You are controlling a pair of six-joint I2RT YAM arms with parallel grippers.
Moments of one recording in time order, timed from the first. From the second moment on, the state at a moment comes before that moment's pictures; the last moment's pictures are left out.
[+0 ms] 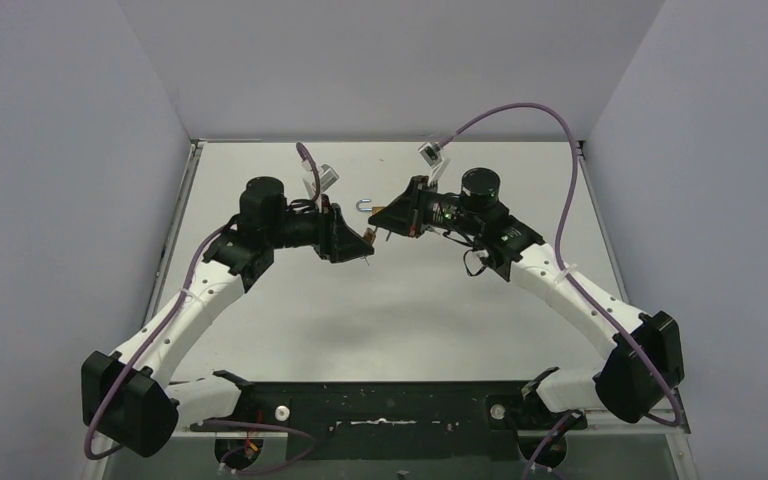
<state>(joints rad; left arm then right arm) -0.45 1.19 1.00 -0.19 0.80 -0.39 0.60 1.34 1.09 0.12 -0.63 0.65</state>
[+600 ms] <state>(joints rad) -0.57 1.11 0.84 0.20 0.62 -0.46 0.59 1.34 1.36 -0.38 -0.33 0.76</state>
